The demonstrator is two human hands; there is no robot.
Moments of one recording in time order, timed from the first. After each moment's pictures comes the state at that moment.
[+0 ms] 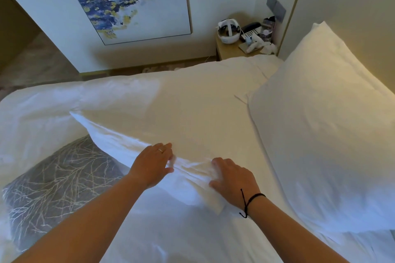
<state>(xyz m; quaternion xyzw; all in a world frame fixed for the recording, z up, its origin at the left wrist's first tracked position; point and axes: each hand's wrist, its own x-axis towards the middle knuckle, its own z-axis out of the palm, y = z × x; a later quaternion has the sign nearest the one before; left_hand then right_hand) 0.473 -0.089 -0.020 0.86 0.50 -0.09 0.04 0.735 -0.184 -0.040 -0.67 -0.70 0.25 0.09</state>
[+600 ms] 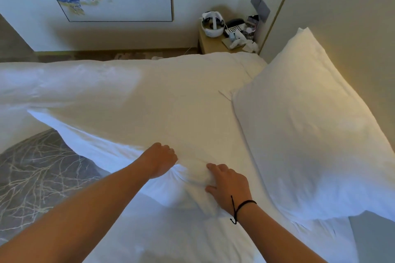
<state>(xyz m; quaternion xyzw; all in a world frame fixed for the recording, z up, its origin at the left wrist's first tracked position) 0.503 -0.051 -0.045 0.93 0.28 -0.24 -0.08 0.714 -0.189 -0.044 -0.72 -0.66 0.20 0.00</state>
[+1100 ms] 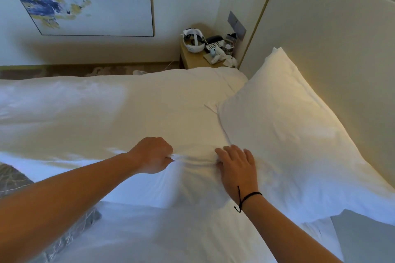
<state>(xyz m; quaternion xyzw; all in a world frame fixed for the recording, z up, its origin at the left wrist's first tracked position) 0.493 0.004 0.014 0.94 0.32 -0.08 0.09 0.730 -0.149 0.002 -0.75 -0.65 -0.05 0.12</state>
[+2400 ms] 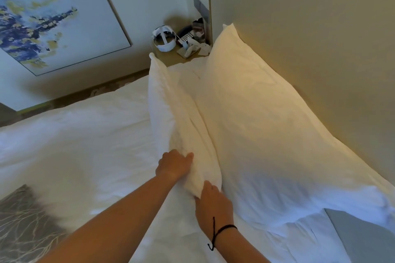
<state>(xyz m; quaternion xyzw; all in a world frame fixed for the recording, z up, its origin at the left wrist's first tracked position) 0.805 -0.067 -0.039 0.66 0.69 -0.07 0.31 0.869 -0.223 -0.051 -0.82 -0.49 0.29 0.09</state>
